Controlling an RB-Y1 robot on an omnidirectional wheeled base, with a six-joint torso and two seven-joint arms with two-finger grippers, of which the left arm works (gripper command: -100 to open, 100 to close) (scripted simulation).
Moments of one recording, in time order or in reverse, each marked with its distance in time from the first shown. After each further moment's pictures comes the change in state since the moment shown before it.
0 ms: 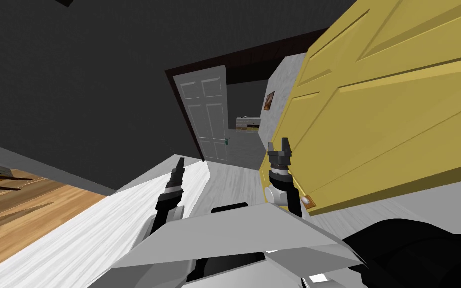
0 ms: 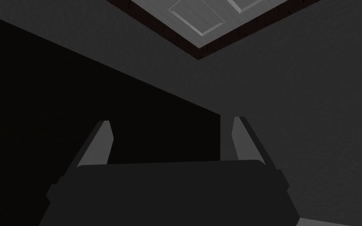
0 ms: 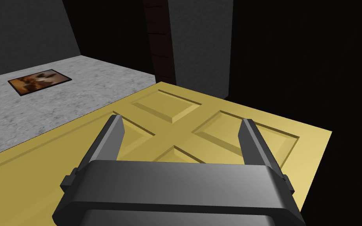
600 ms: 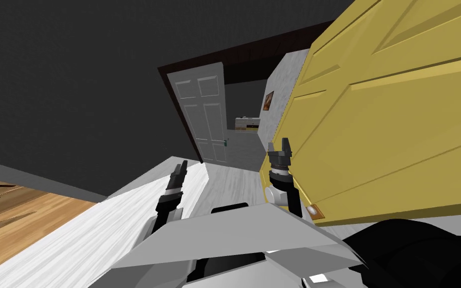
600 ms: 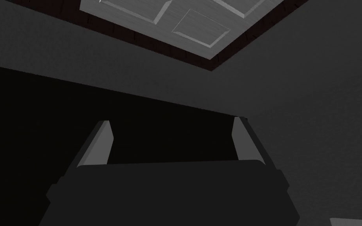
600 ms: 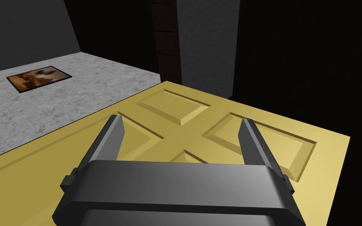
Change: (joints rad) arm -0.010 0.017 0.032 0.075 -0.047 -0.049 -0.161
